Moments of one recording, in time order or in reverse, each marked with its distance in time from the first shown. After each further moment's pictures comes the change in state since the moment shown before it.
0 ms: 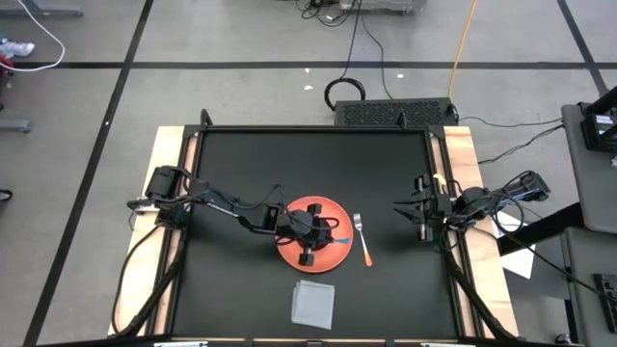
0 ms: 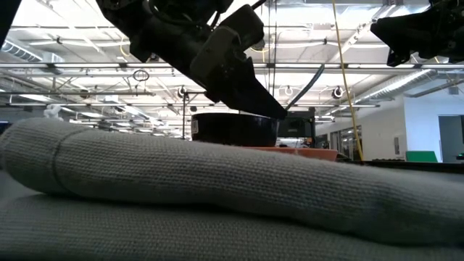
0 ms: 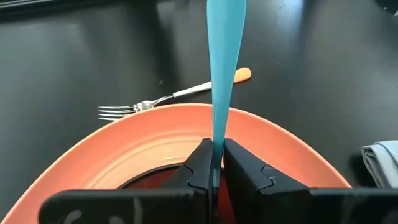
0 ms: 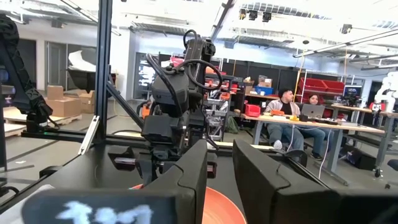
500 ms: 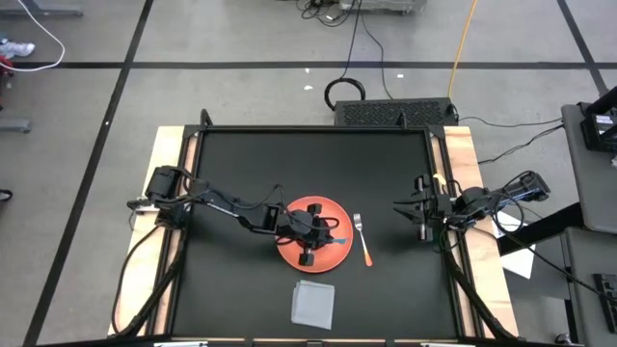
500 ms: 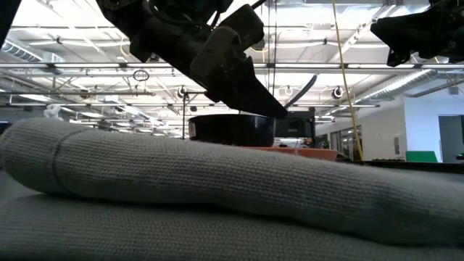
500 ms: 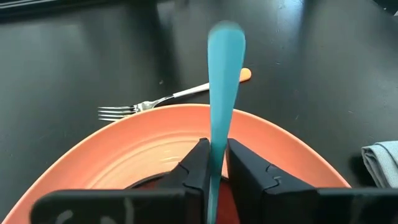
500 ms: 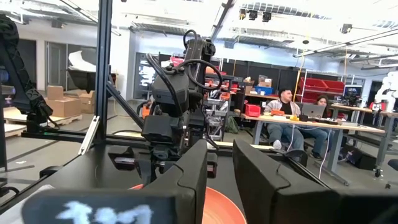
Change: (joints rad) left arm 0.001 0.000 0.000 0.001 0.000 0.000; right arm 0.000 0.000 0.000 0.000 0.000 0.001
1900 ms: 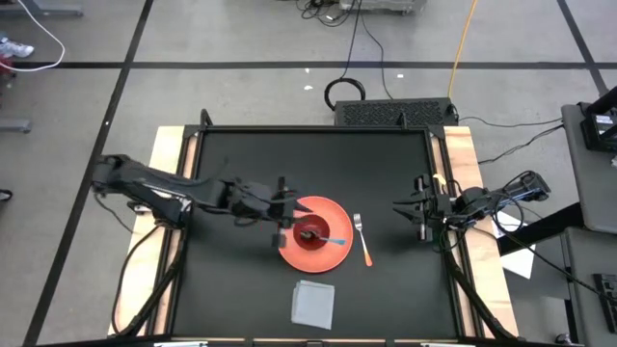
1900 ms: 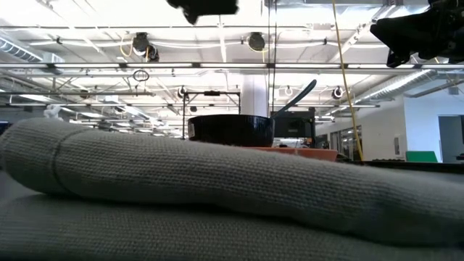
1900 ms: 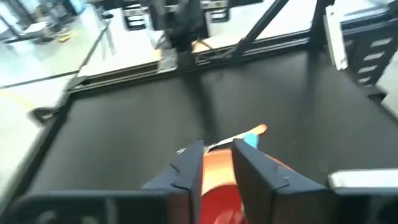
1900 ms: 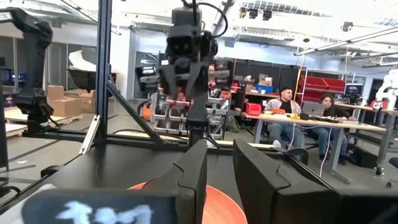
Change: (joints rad) left arm -0.001 -0.470 0.000 -0.322 -0.104 0.065; right arm 0.000 0.004 0.000 -0.002 0.000 0.007
